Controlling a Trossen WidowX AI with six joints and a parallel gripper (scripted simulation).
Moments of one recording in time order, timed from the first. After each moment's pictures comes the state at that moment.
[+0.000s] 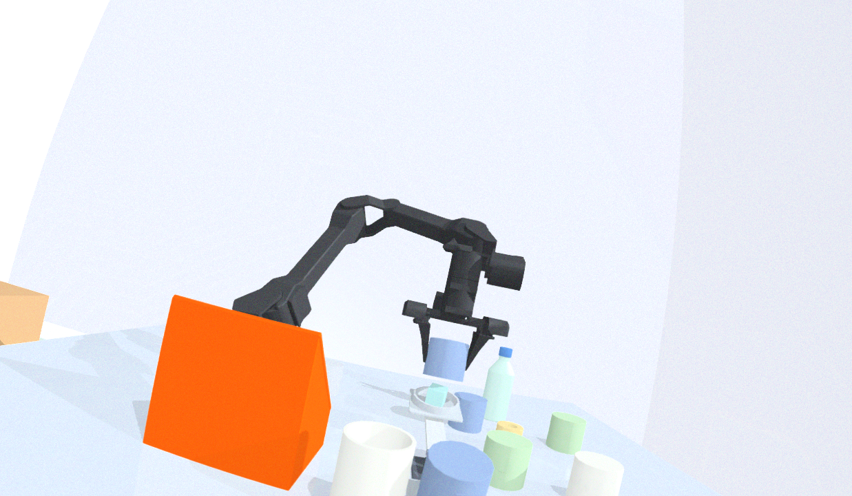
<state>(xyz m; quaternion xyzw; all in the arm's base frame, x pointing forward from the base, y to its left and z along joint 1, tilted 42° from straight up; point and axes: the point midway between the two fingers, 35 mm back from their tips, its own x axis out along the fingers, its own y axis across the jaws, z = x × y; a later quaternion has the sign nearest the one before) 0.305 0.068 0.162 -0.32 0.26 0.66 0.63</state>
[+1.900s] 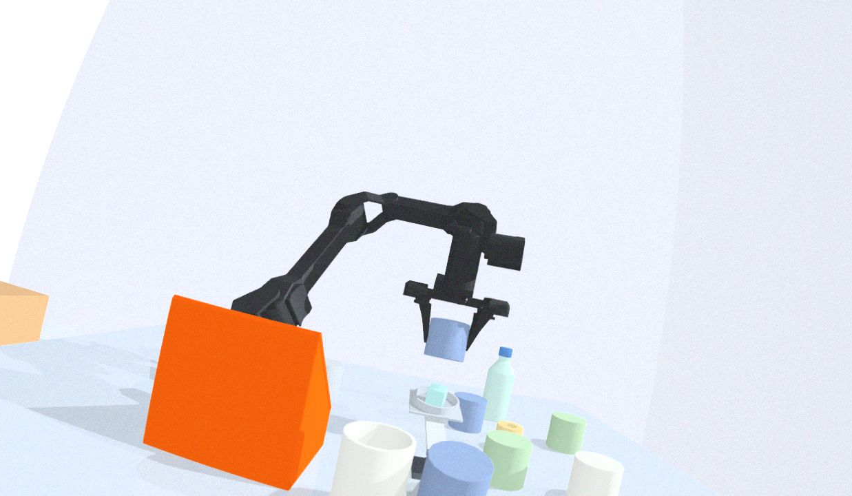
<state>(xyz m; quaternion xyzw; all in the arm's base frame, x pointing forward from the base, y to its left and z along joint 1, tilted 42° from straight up) 0.299 0.048 0.188 -0.32 0.26 0.66 0.63</state>
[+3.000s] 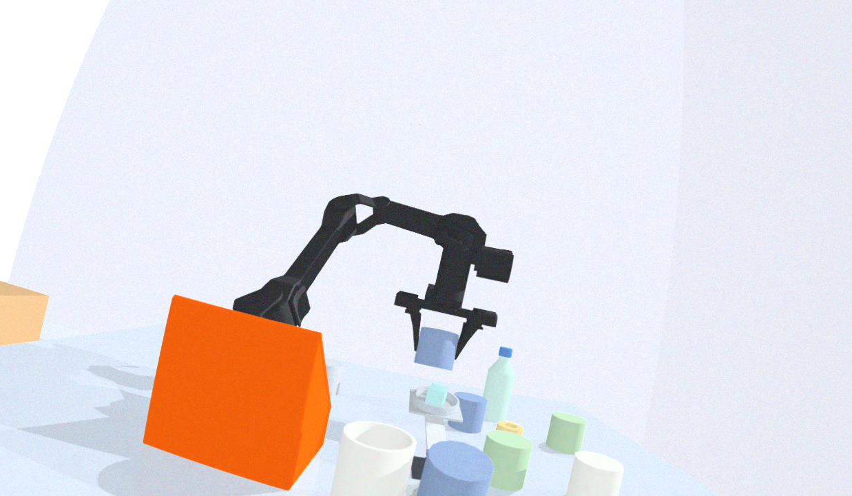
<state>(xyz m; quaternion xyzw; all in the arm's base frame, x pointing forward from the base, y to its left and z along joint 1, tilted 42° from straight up) 0.285 0.078 0.186 -0.32 0.26 0.66 0.63</state>
